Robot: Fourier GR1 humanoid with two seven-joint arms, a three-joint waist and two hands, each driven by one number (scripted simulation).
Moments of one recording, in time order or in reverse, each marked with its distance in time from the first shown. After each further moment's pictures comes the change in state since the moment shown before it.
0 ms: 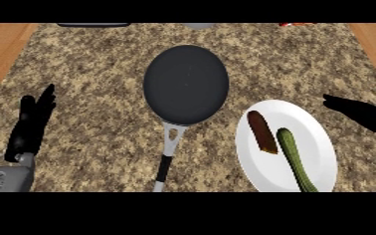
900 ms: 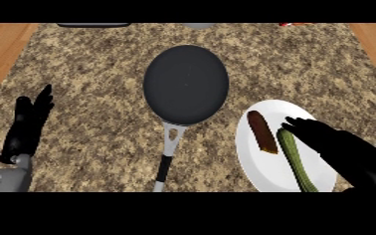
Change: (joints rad) left arm 0.018 -0.032 0.061 -0.041 -0.046 -0.053 0.020; right arm -0.009 0.206 0.240 0.016 0.454 0.071 0.150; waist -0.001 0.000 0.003
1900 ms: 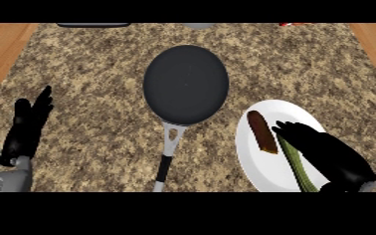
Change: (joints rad) left arm 0.012 -0.061 0.074 -0.026 -0.077 -0.057 0.009; right arm 0.020 0.181 -0.017 0.154 0.282 0.016 -0.161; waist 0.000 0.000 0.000
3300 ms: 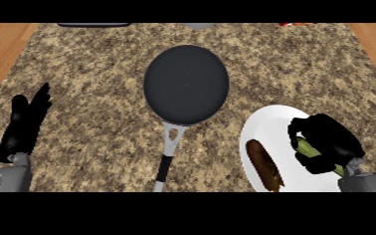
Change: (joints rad) left arm -0.031 -0.034 0.074 0.019 -0.053 -0.058 -0.007; right arm -0.113 0.090 -0.105 0.272 0.257 -0.176 -0.225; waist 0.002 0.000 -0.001
